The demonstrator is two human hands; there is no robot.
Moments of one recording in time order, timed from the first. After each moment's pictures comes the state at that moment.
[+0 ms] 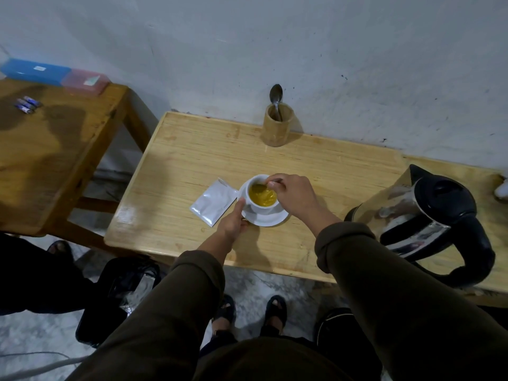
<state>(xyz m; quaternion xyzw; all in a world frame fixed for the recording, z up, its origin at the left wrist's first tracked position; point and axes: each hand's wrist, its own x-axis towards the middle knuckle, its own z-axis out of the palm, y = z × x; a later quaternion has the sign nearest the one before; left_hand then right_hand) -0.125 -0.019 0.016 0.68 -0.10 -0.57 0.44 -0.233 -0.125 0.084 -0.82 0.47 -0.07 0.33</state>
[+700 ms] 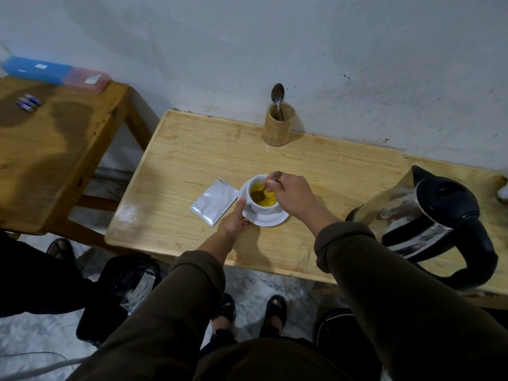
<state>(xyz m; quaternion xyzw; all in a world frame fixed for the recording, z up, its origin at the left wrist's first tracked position) -0.125 -0.022 0.006 0.68 -0.11 -0.57 0.45 -0.227 -0.125 0.083 -0.83 0.46 -0.04 0.32</state>
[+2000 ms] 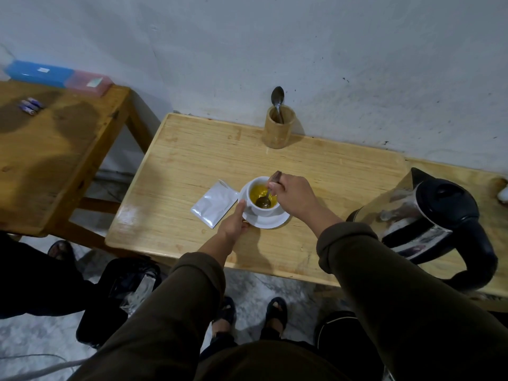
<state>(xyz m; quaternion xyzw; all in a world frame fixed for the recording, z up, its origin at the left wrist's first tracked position) -0.127 -0.021 0.013 0.69 -0.10 -0.56 0.45 -0.230 -0.127 0.089 -0.83 0.46 -0.04 0.32</state>
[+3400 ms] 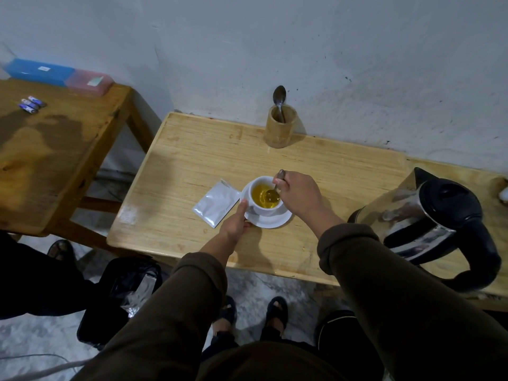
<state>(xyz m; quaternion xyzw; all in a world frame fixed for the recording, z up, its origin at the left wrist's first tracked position) -0.124 -0.020 0.010 0.68 -0.11 -0.57 0.45 -0.230 -0.128 0.086 -0.84 0.48 -0.05 0.25</state>
